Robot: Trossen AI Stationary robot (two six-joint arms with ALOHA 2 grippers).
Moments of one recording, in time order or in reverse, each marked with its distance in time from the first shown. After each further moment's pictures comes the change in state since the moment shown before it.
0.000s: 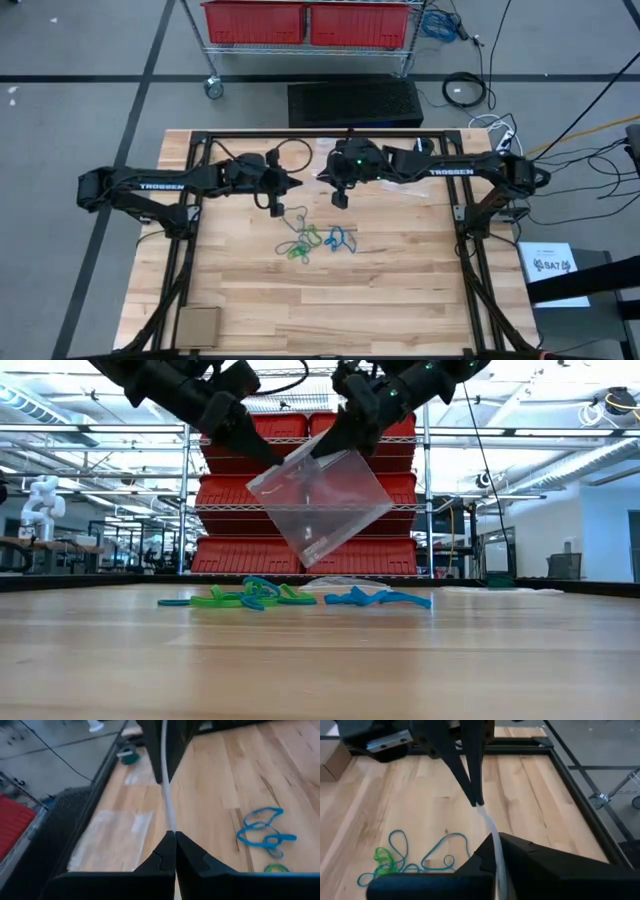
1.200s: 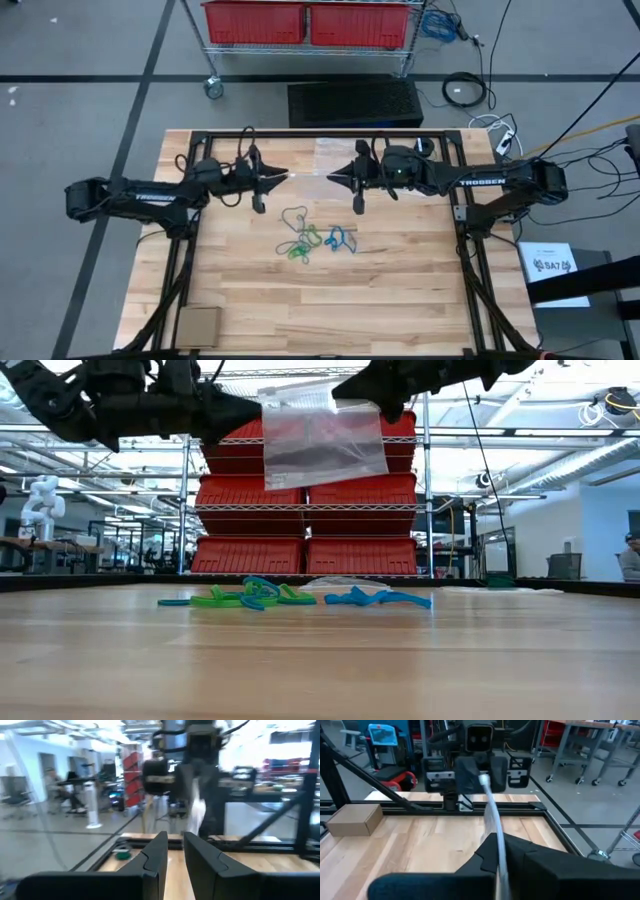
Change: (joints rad) left arm 0.114 -0.127 -0.421 0.928 0.269 -0.289; right arm 0.067 -0.249 -0.261 0.350 0.024 0.036
